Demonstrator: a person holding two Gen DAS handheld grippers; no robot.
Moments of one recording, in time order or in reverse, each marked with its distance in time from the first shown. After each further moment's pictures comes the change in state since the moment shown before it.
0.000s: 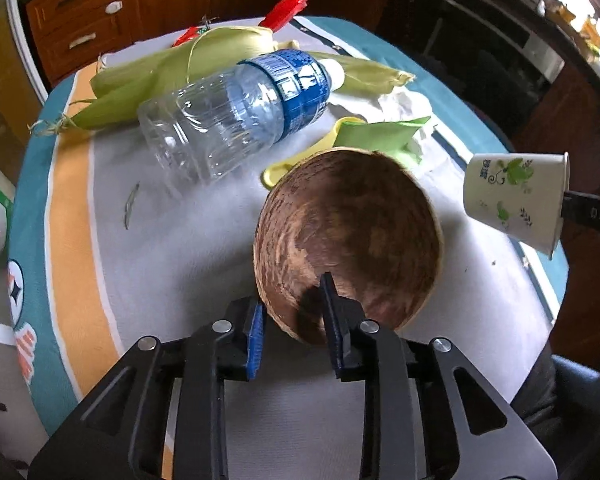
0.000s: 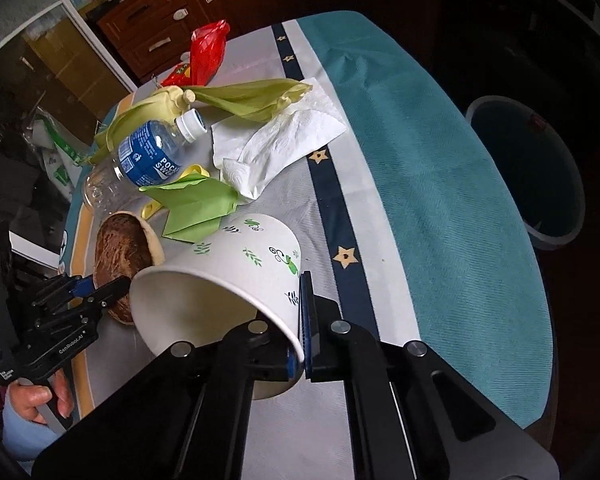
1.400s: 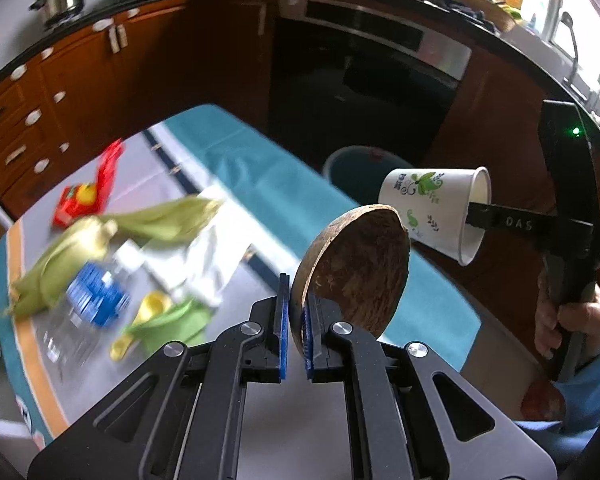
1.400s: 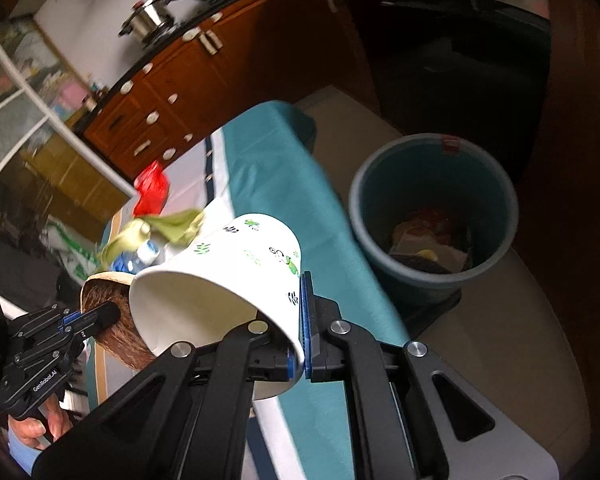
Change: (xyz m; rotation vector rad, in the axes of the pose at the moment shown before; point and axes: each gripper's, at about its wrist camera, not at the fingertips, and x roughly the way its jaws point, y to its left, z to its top) left arm -0.042 -0.183 0.100 0.277 -0.117 -0.109; right arm -0.083 -0.152 0.017 0.230 -0.240 0.082
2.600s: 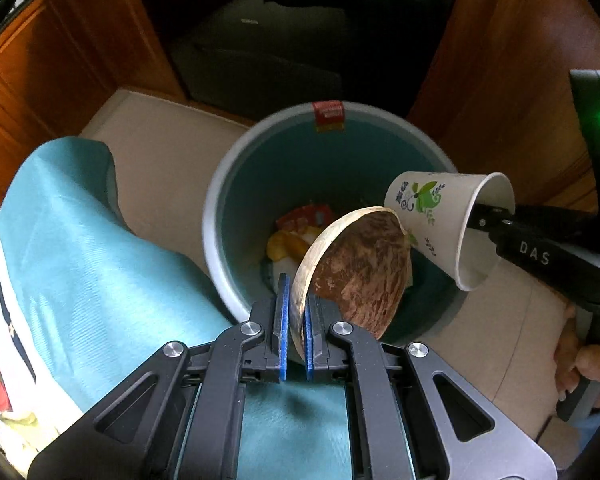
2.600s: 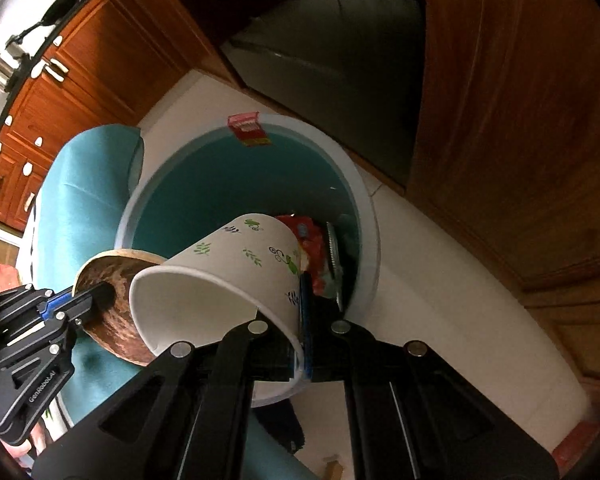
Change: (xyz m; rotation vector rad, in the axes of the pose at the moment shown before) left arm 0.266 -0.115 0.119 0.281 0.308 -0.012; right arm 0.102 -0.195 0.055 0.266 0.124 -0.274
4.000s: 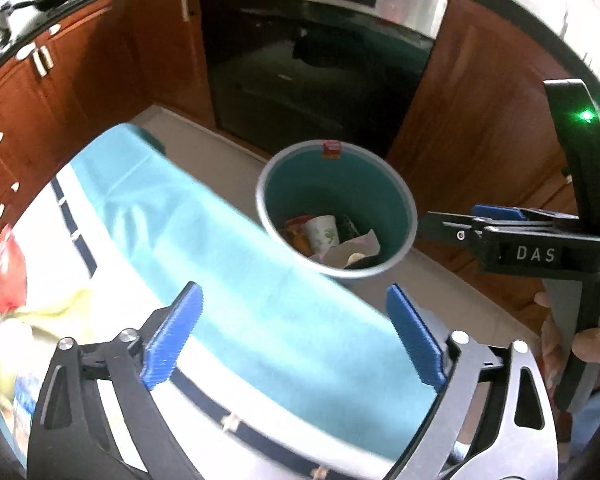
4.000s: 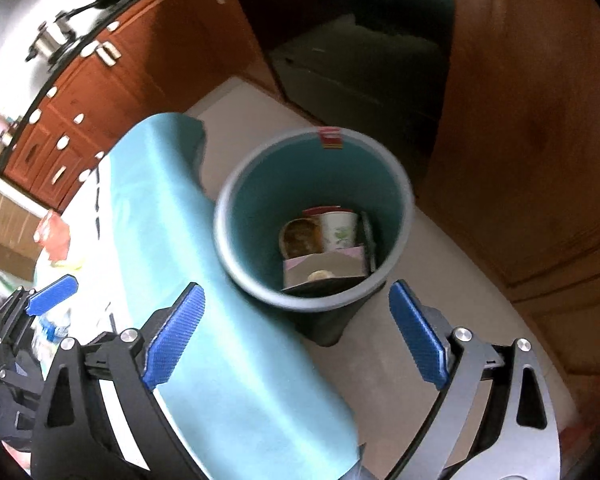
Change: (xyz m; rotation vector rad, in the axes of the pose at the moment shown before) left arm -0.146 0.026 -0.109 -0.150 -0.216 -0.036; right arm -0.110 0.081 -0.057 -0.128 -0.065 0.028
